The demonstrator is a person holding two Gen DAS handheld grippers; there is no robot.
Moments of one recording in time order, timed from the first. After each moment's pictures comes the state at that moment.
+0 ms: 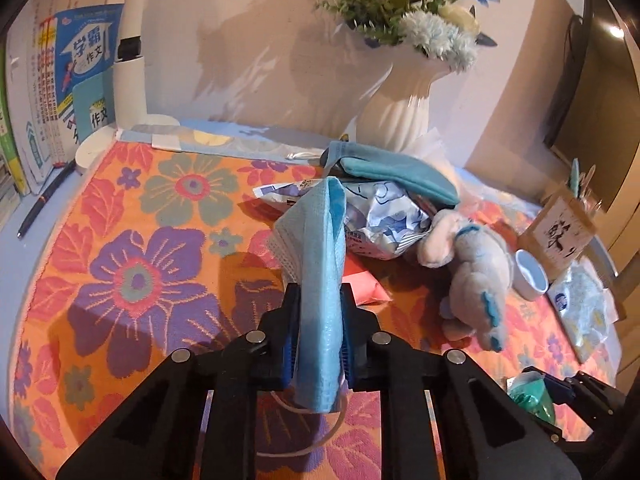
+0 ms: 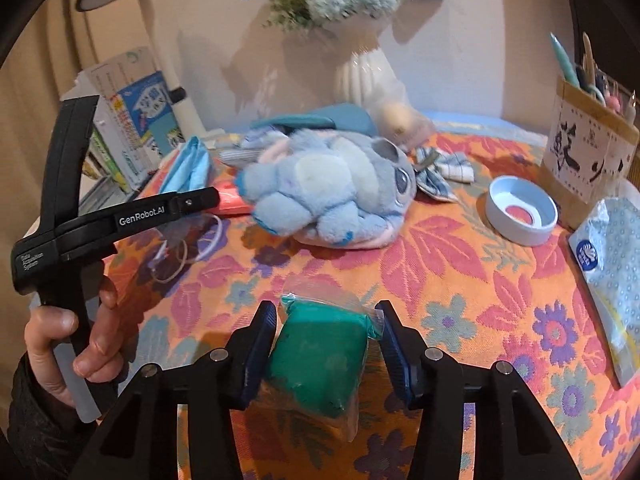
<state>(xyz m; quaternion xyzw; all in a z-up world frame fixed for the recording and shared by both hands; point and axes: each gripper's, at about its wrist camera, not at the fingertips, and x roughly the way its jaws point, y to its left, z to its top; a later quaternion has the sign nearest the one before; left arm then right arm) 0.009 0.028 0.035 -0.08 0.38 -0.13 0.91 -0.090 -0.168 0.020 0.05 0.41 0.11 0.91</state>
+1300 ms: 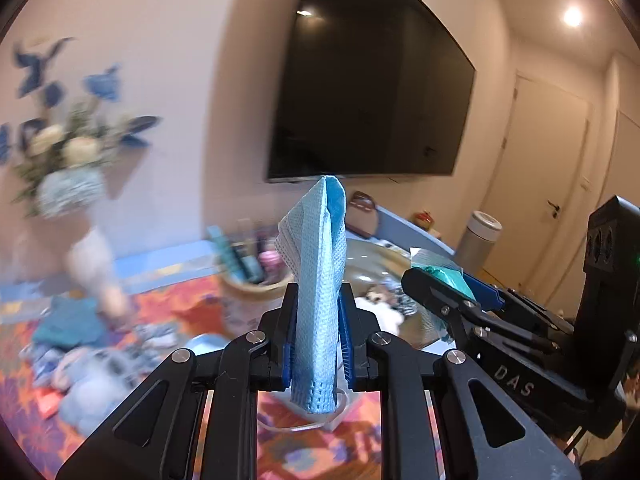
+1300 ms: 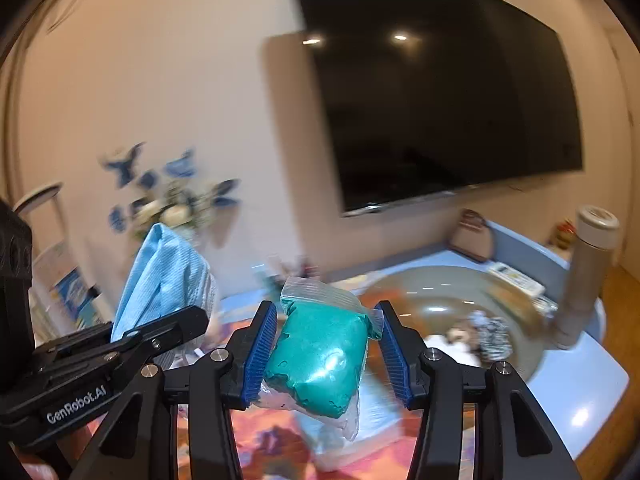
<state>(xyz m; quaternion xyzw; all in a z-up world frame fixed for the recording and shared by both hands) -0.089 -0.255 0.190 0.01 0.26 -0.40 0.88 -0.190 -0.378 0.185 0.11 0.19 -0.10 0.97</state>
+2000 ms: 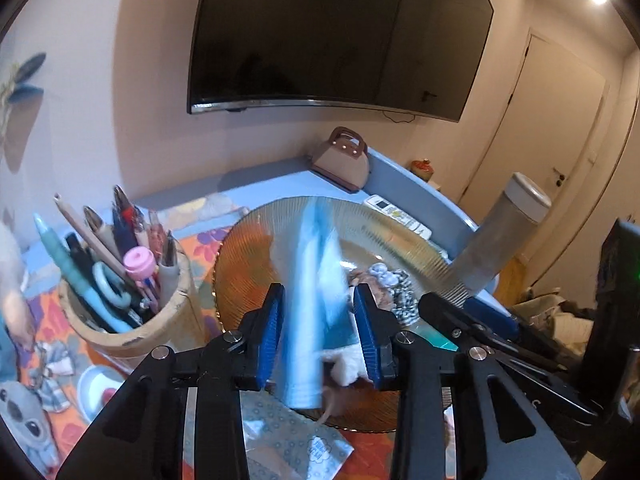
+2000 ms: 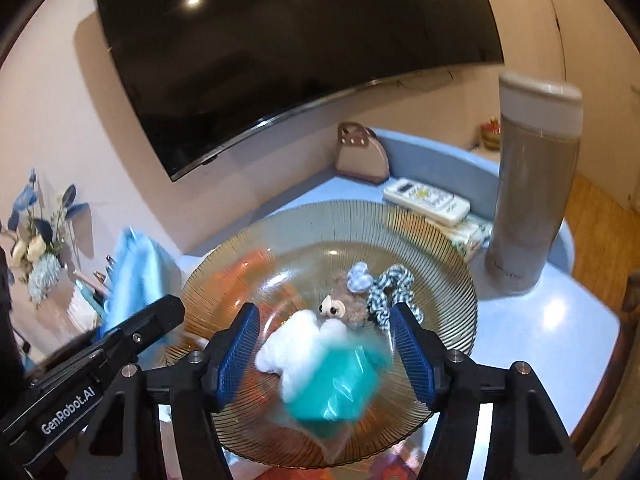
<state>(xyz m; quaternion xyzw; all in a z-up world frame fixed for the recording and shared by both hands) -0.016 -0.391 0.127 0.03 0.37 -0.41 0.83 -0.149 -0.530 0.120 0.23 0.30 -0.23 0.90</state>
